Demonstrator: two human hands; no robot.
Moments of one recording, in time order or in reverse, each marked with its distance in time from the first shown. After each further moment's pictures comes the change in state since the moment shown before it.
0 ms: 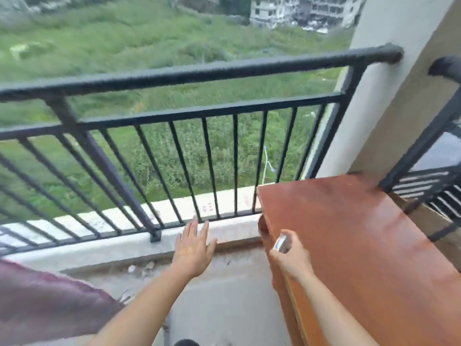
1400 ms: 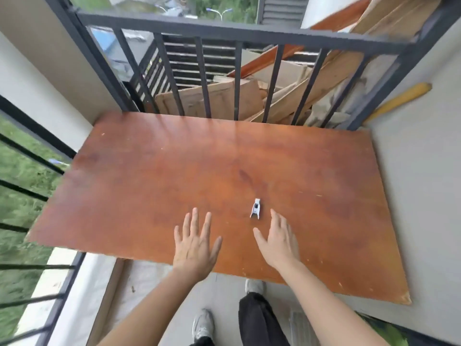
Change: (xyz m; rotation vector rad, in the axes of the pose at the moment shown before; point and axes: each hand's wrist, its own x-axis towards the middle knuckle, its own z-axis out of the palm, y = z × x) left_hand -0.087 0.283 0.172 0.421 -0.255 1.181; right_hand -0.198 0.262 -0.054 -0.083 0.676 0.808
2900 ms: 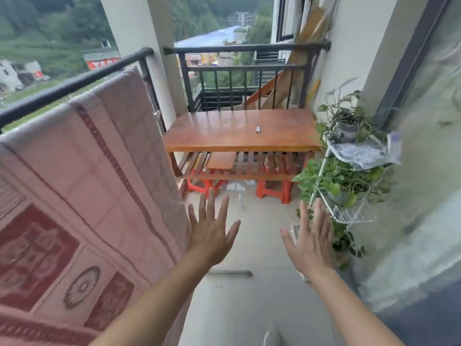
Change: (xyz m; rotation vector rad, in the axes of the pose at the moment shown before) left_hand -0.932 -0.105 0.159 0.072 0.504 0.172; right_hand -0.956 0.162 0.197 0.011 0.572 -0.177
